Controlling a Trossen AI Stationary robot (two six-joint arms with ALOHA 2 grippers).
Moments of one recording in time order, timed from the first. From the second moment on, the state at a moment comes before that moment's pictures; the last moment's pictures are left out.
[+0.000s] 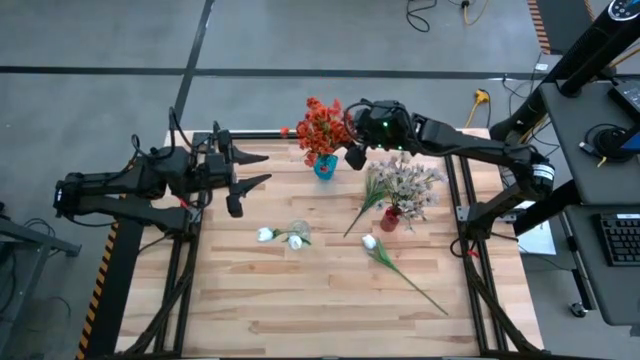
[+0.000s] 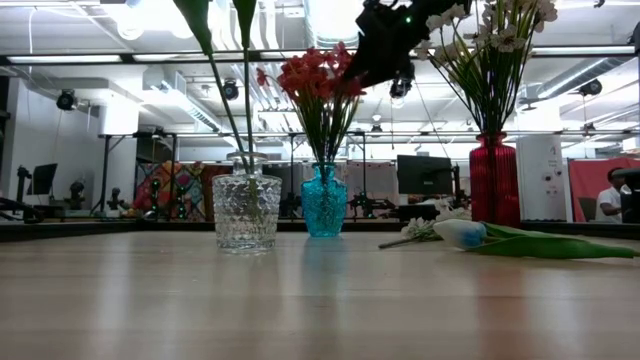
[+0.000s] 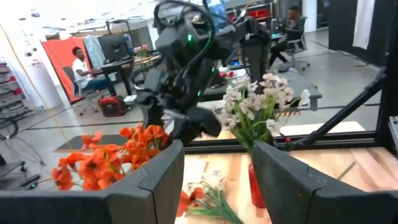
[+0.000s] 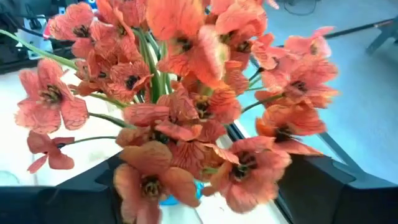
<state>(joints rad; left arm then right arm) 0.01 0.81 0.93 -0.13 -0.22 0.17 -0.40 1.49 1.36 -0.39 0.12 -0.05</state>
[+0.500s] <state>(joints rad) 0.01 0.80 0.94 -0.15 -0.25 0.17 -0.36 1.49 1.71 -0.72 0.16 -0.05</state>
